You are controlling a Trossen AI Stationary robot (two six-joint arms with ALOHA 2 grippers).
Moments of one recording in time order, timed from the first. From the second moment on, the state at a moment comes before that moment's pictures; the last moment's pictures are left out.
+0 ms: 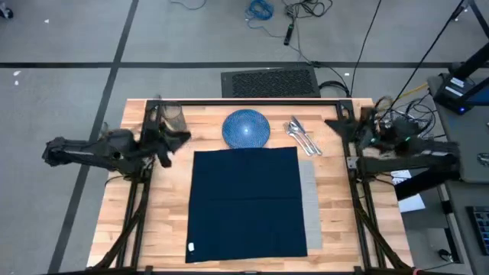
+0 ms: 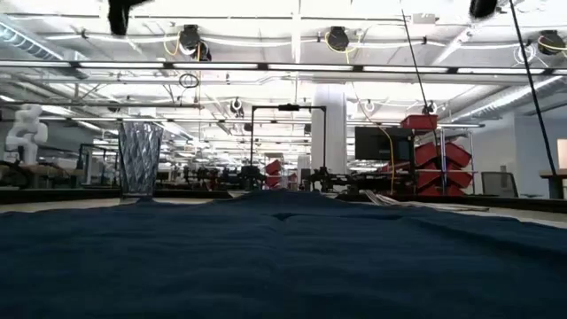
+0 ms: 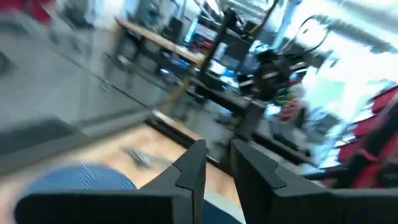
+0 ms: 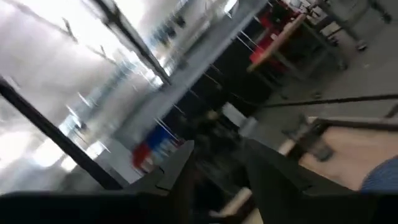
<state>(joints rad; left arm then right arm) -0.05 0.53 0.68 -0.15 -0.38 -0.35 -0.03 0.49 0.85 -0.20 0.21 0.71</state>
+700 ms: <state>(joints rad) 0.18 1.16 1.38 -1.08 -0.31 -0.25 -0.16 1.12 1.75 -1.28 0.21 0.41</state>
